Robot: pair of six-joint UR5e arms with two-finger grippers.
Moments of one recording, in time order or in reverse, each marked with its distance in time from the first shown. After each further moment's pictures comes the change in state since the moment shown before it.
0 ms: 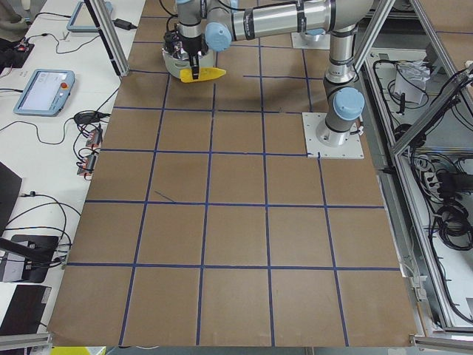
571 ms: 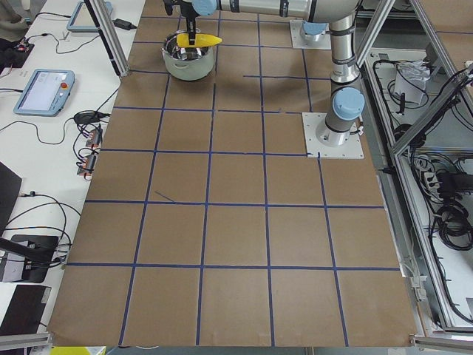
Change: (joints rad) left arm -0.209 -0.128 0.215 -0.030 -0.066 -0.131; right arm -0.016 -0.006 0.023 -0.003 0.002 -0.014
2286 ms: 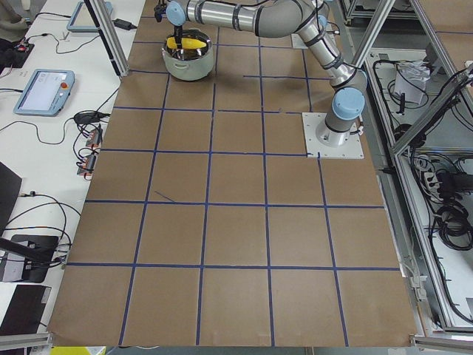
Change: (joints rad) left arm -0.133 -0.437 0.388 0.017 0.014 -0.048; right arm 0.004 -0.001 -0.001 0.000 0.000 0.005
